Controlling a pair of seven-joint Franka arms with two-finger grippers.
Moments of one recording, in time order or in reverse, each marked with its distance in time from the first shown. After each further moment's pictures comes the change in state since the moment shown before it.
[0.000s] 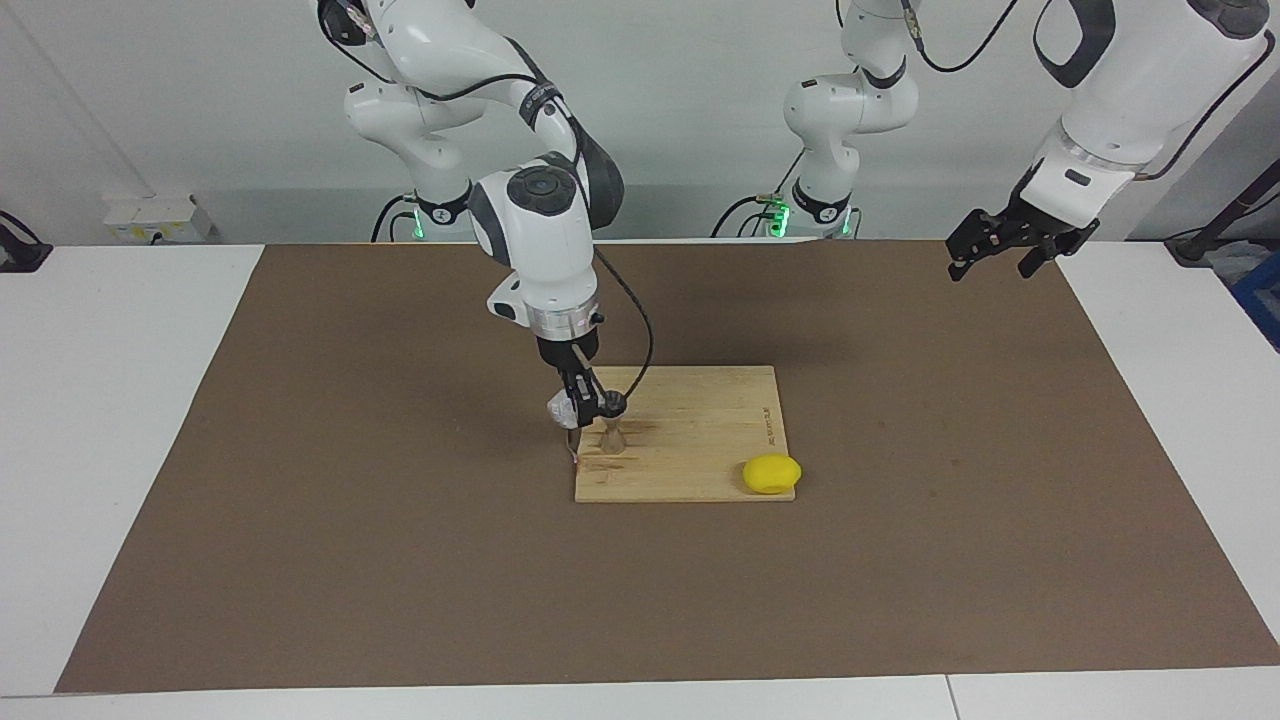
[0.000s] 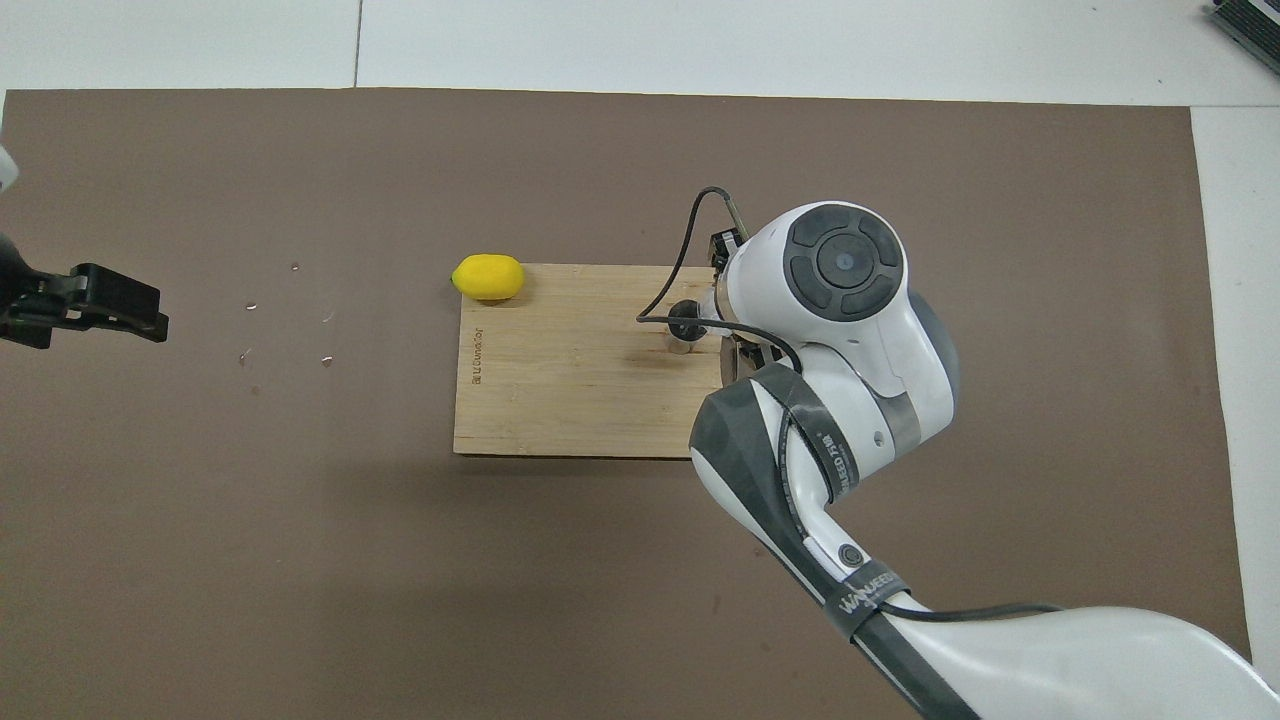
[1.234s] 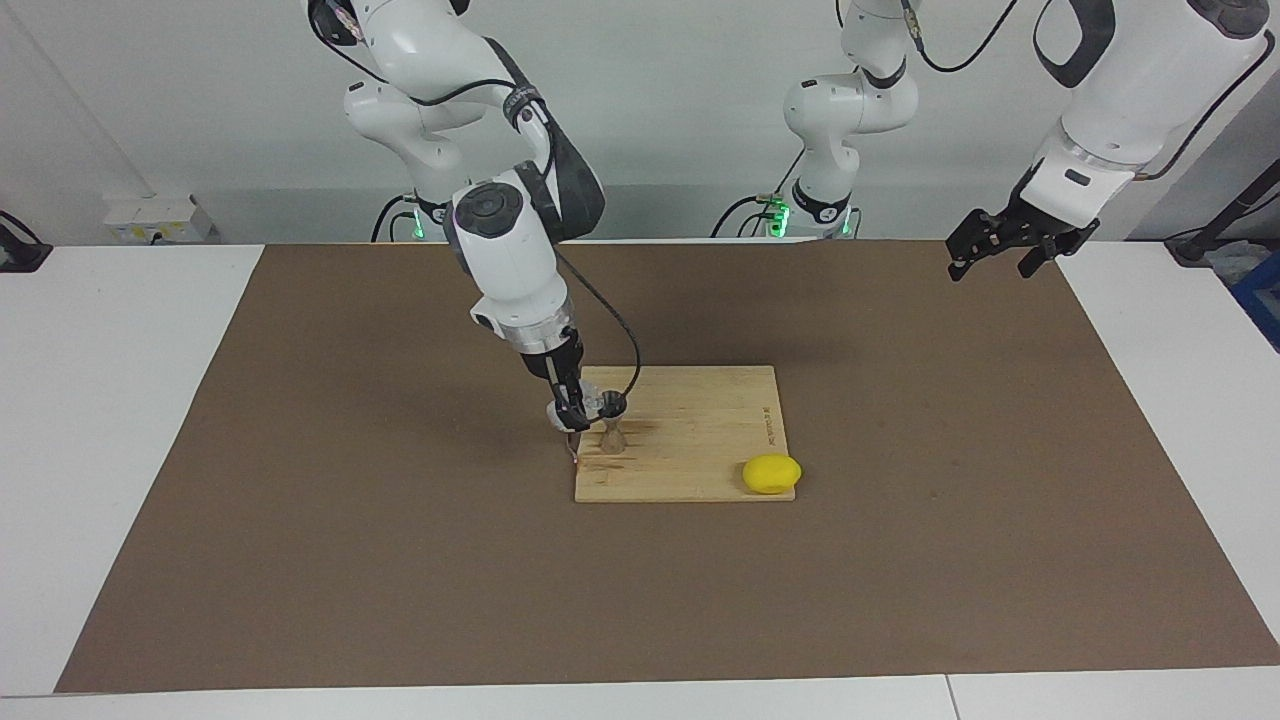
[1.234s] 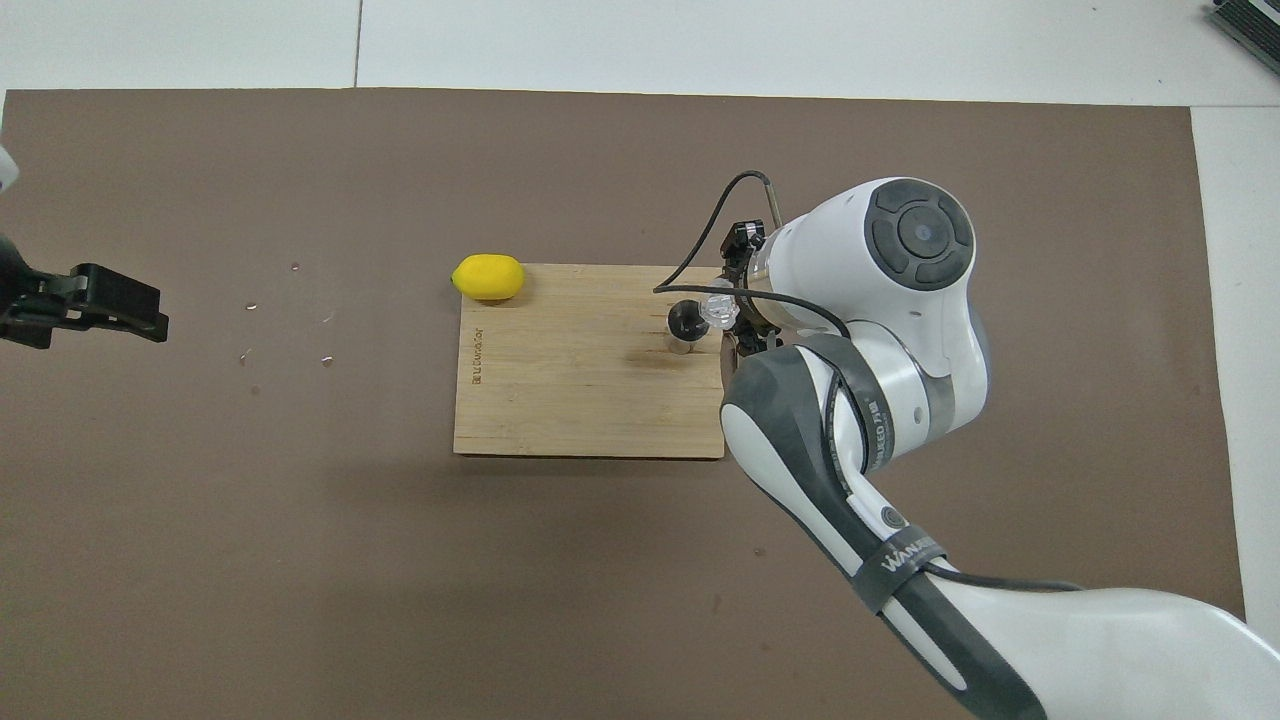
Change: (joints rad) left arm 0.000 0.000 0.000 0.000 0.000 0.000 0.000; right arm -0.047 0.000 0.000 -0.017 0.183 0.039 -0.001
